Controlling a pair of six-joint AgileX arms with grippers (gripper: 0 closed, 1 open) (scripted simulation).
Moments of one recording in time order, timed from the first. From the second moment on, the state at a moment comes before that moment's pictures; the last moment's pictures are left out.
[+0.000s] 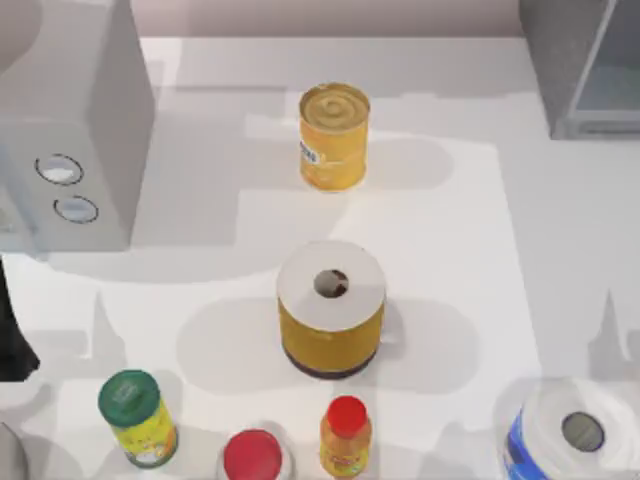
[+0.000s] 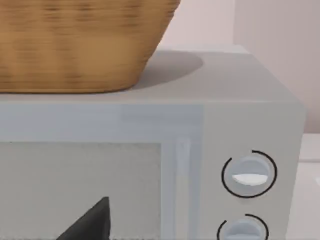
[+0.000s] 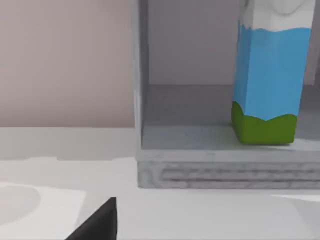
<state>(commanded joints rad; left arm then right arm) 0.00 0.00 0.00 0.00 0.00 0.00 0.00 0.00 0.00 0.00 0.00 0.00</state>
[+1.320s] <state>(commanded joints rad) 0.00 0.00 0.00 0.00 0.00 0.00 -0.32 1.53 0.15 1.38 -0.42 0.00</state>
